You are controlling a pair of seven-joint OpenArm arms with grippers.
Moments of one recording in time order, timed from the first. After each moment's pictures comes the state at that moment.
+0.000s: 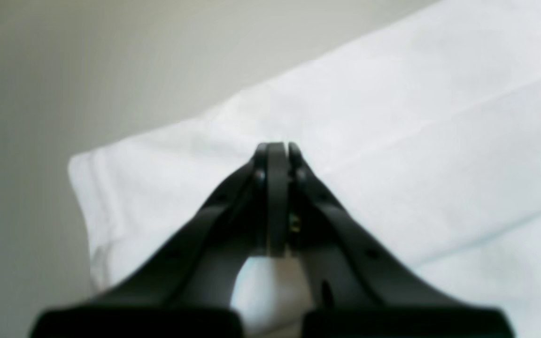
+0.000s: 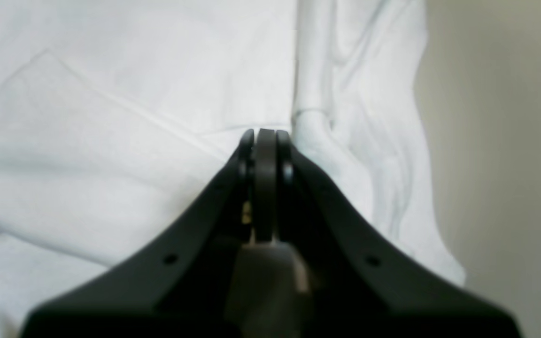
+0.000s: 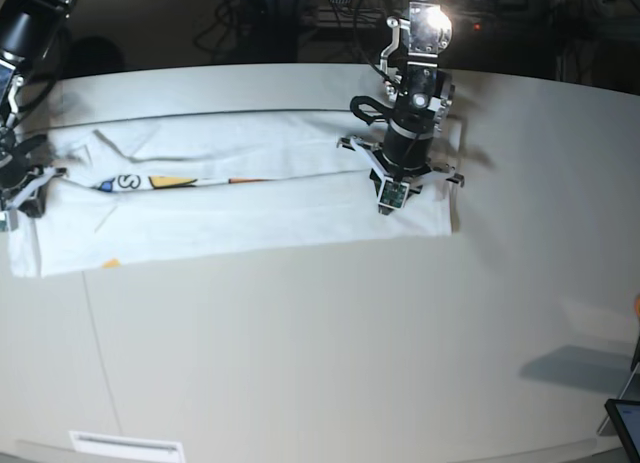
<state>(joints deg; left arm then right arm) 15.2 2.2 -1.9 90.3 21.1 -11.6 12.4 -2.4 20.1 32.6 68.1 0.9 35.1 -21.8</state>
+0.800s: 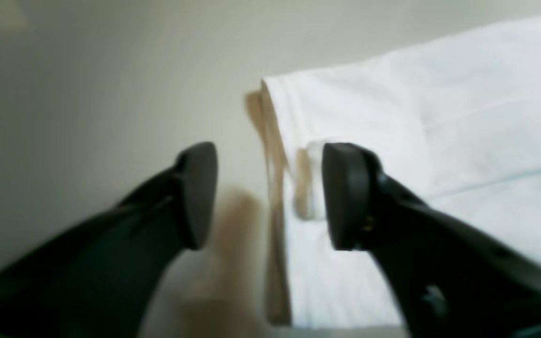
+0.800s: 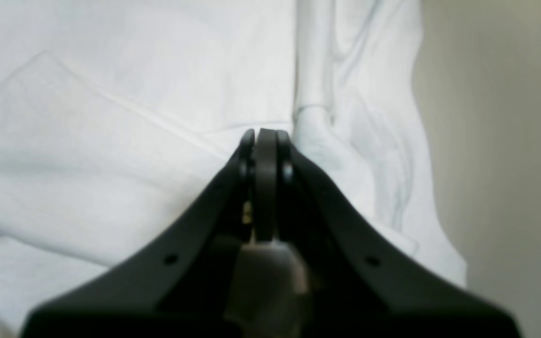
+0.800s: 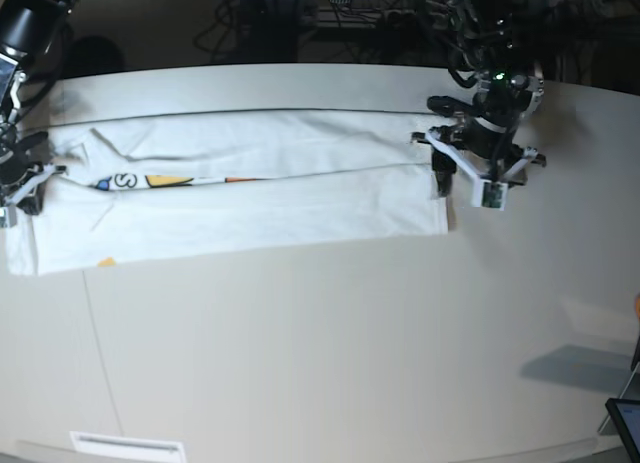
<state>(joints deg) 18.6 2.0 -24.8 114.9 -1.7 -27.1 42.1 -3.8 19.5 32.5 69.2 0.7 34.1 -21.1</state>
